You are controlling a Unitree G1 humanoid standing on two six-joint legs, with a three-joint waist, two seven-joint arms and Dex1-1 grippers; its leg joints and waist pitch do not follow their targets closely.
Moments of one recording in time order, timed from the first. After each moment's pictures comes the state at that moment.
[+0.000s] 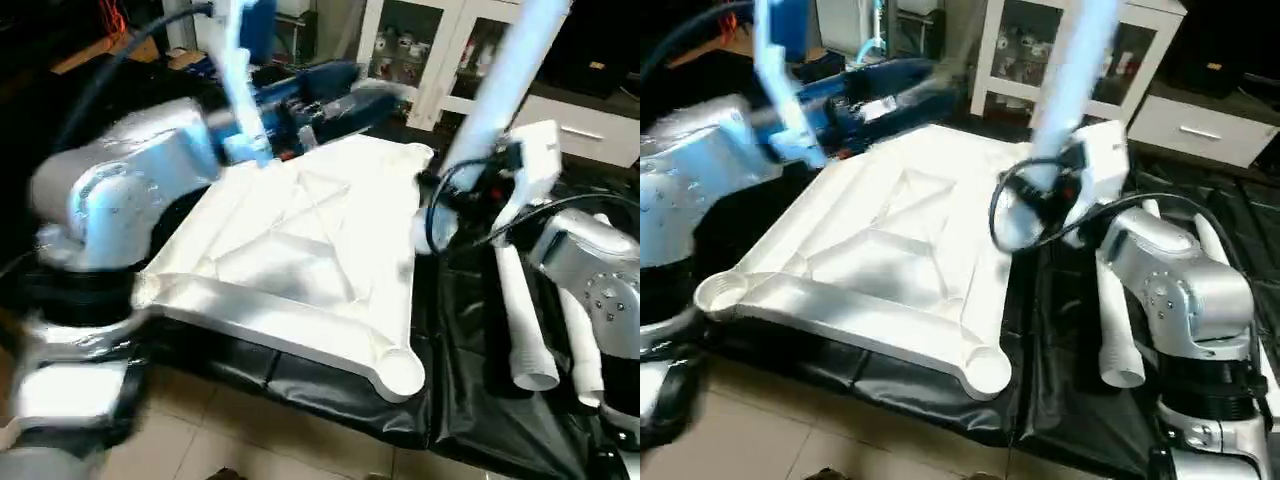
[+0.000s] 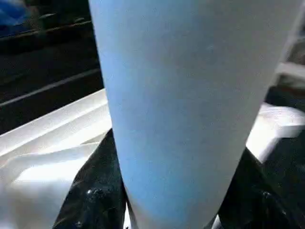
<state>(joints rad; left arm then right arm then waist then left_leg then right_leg) -0.82 0.49 -0.05 -0.16 -0.60 0.78 -0.70 -0.50 -0.44 -0.16 -0.15 0.51 0.76 0.38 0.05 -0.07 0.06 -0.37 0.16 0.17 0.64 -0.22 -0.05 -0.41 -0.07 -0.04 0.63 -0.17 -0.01</state>
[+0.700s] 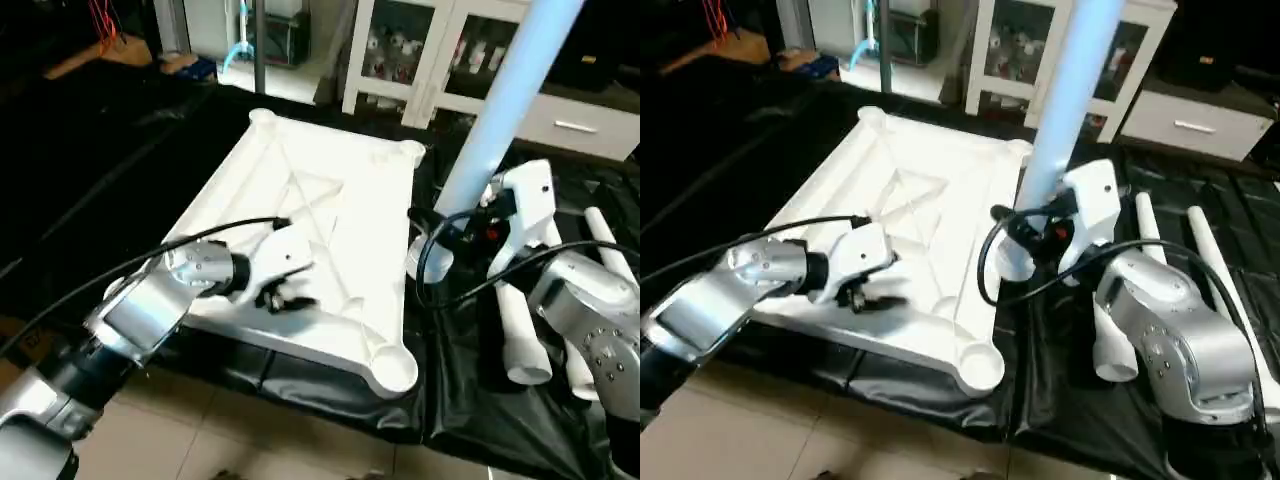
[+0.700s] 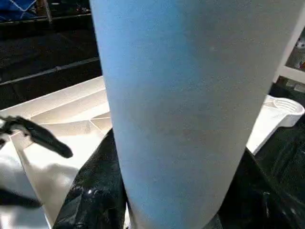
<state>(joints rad) -0.62 0.65 -0.57 0.09 -0.07 0.44 -0.82 -0.30 -0.44 -0.09 -0.38 0.51 0.77 0.42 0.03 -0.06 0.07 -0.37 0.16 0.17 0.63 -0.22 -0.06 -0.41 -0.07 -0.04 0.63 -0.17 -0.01</state>
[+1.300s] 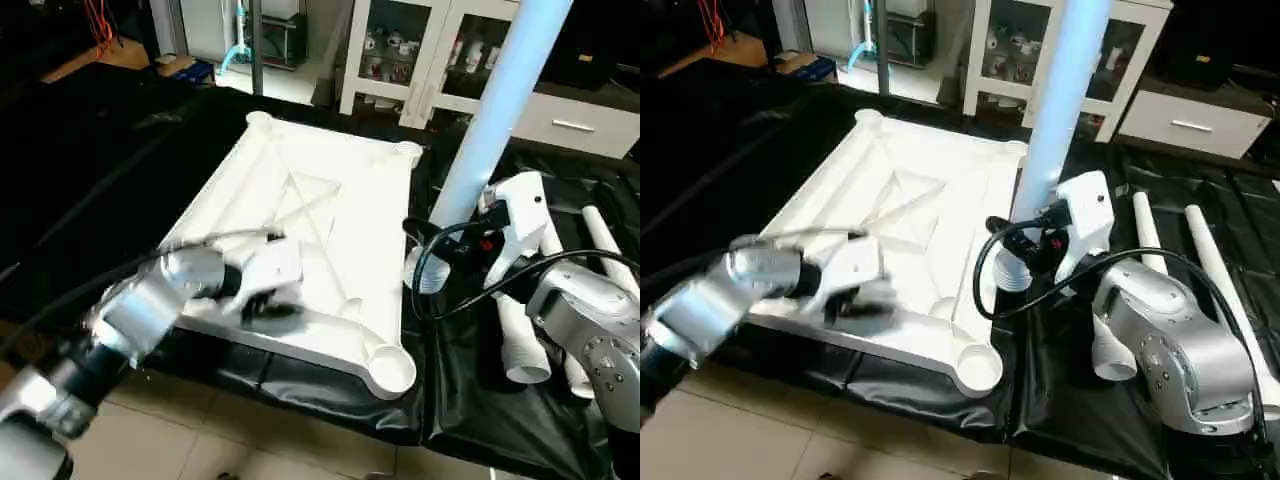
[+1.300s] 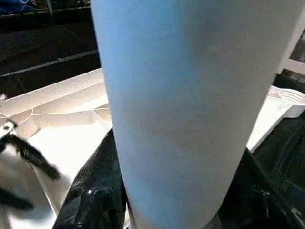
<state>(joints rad) -0.58 0.66 -0.58 0.14 -0.07 0.36 -0.99 -0.28 -0.44 -0.07 -0.39 0.50 0.78 0.41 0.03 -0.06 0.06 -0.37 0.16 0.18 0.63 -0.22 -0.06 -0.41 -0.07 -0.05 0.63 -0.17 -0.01</state>
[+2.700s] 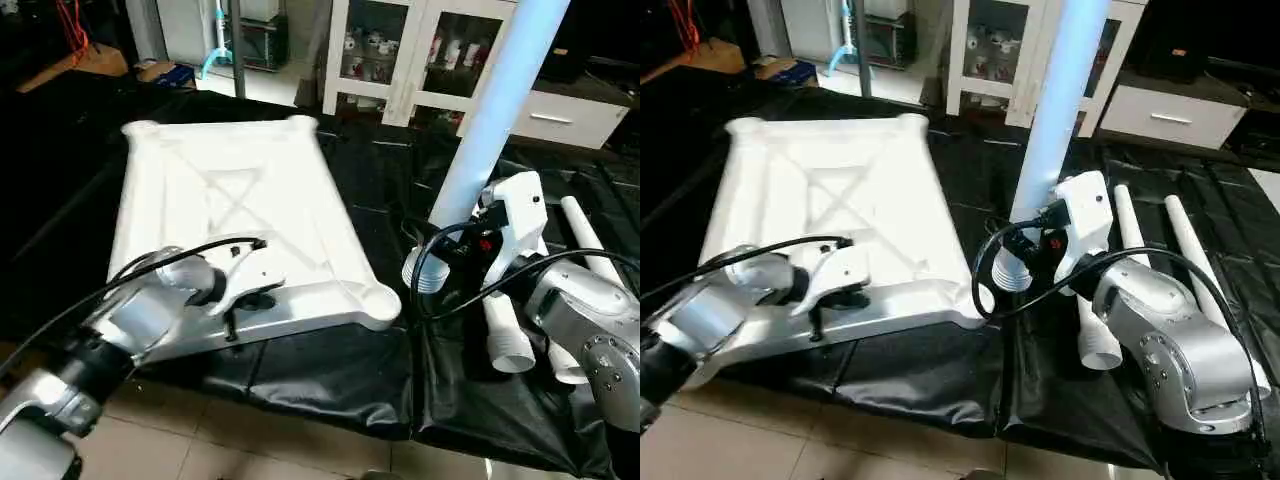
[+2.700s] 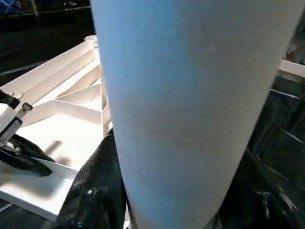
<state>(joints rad) -0.58 0.65 -0.52 0.30 0.08 0.31 -0.95 -0.28 -0.43 -0.06 -0.38 0.49 0.77 0.41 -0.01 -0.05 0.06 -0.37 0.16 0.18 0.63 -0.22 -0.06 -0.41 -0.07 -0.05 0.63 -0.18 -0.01</state>
